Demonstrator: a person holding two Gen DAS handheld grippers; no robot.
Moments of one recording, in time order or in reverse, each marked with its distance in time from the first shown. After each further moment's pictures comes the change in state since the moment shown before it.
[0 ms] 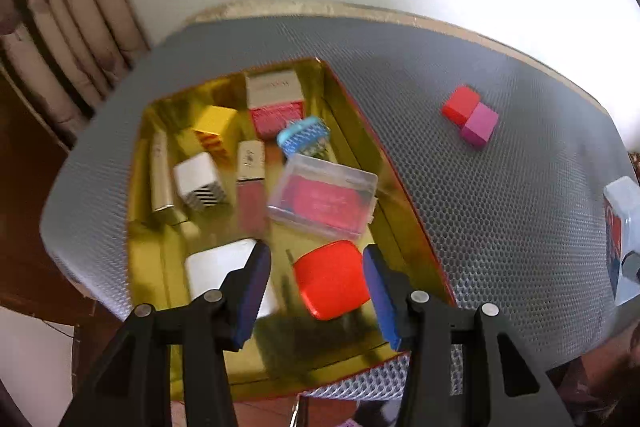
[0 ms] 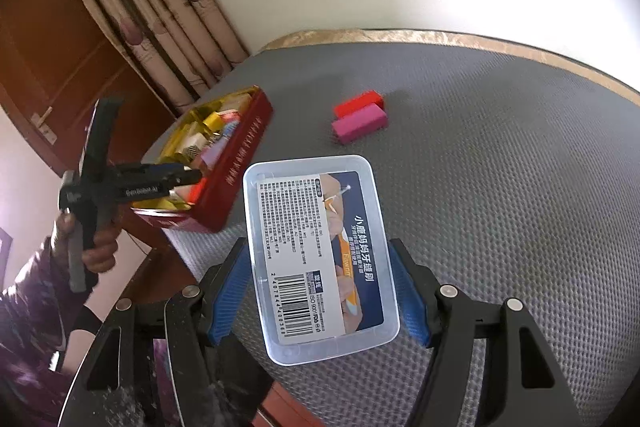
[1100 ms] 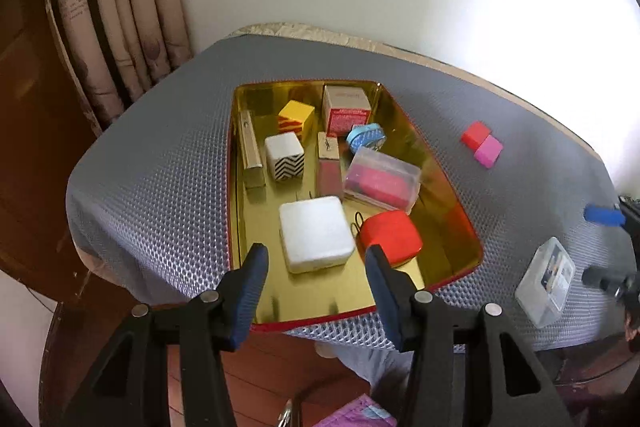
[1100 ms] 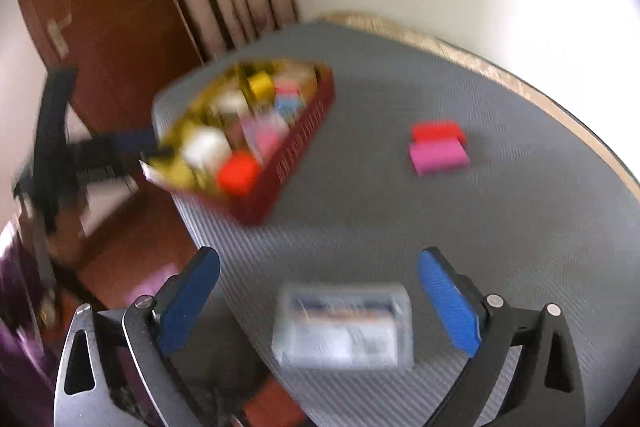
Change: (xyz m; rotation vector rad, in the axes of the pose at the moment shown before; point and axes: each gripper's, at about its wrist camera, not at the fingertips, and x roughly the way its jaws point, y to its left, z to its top) left arm -0.044 0.065 -0.051 -0.132 -0.107 -0.033; right arm 0.045 0.081 0.017 -0.301 0.139 -0.082
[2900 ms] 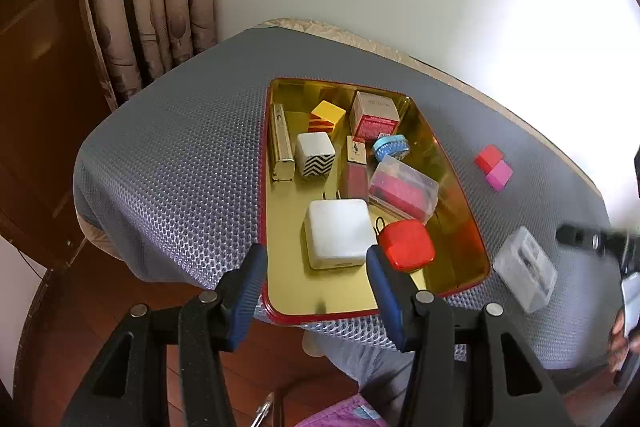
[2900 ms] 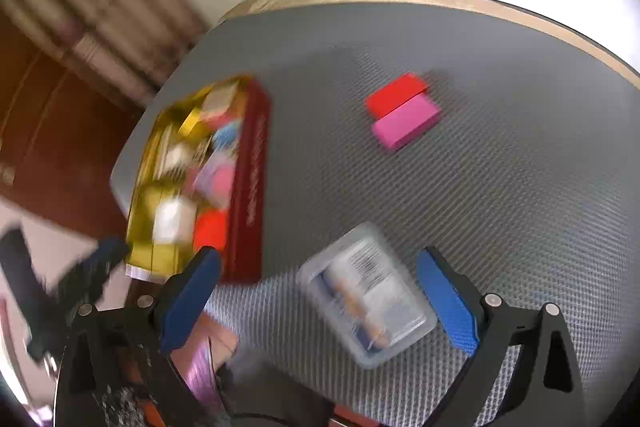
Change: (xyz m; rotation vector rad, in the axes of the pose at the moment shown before) left arm -0.007 0.024 -0.003 -0.126 -0.005 -0.008; right arm 0.035 -0.009 0.038 0.416 0.102 -0.014
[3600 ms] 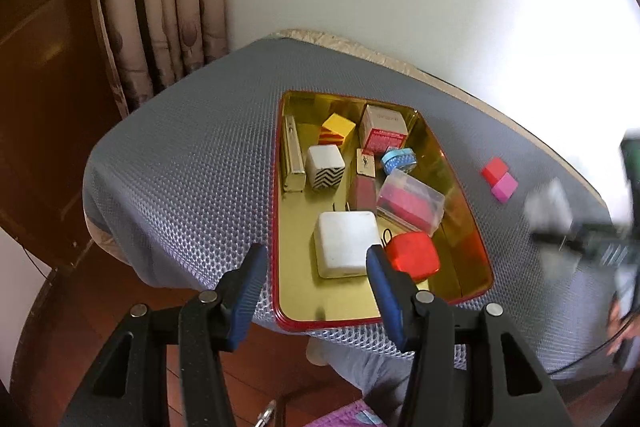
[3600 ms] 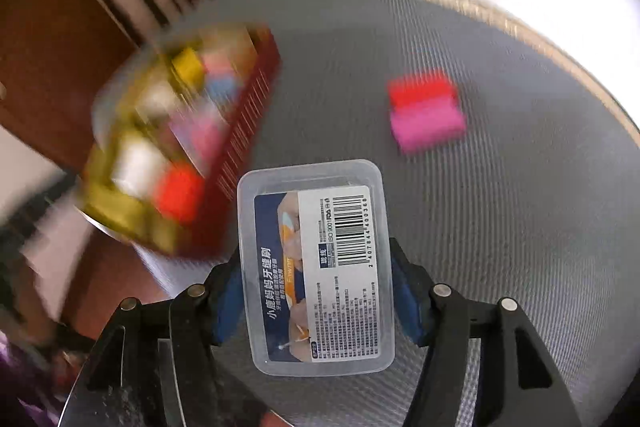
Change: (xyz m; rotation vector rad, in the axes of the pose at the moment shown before) left arm -0.003 0.004 0.002 -0.031 -0.030 0.025; right arm 0.031 0.006 0.016 -0.193 0.031 -0.031
